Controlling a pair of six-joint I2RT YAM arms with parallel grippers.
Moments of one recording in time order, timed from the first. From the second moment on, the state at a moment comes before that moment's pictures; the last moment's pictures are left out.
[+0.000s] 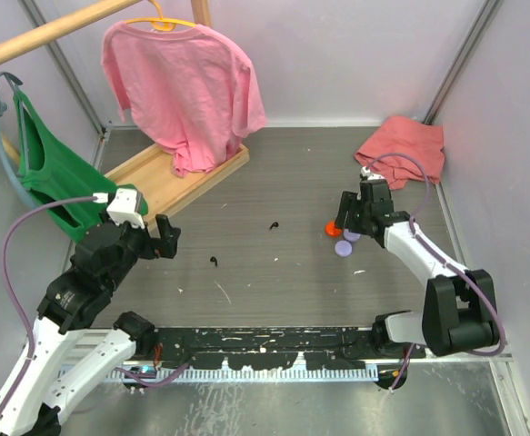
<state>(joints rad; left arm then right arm) -0.51 0.55 0.89 -0.71 -0.25 -0.23 0.17 1.32 0.74 -0.28 -0.02 0.35</state>
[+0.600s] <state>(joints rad) -0.52 0.50 0.88 -0.71 -0.25 -0.23 0.01 1.28 0.77 -0.33 0.42 0.33</state>
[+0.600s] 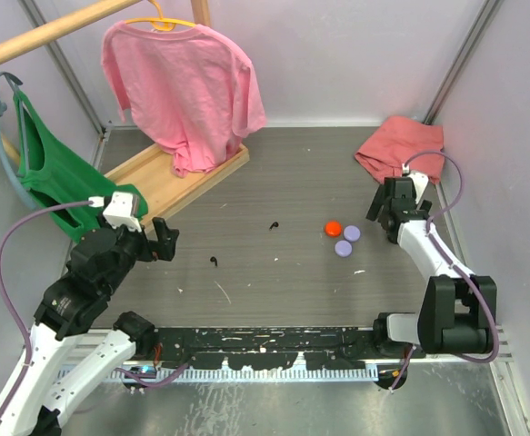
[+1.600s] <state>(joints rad) -0.53 0.48 0.88 -0.71 -0.25 -0.23 -0.25 1.54 0.81 -0.19 0.00 0.32</state>
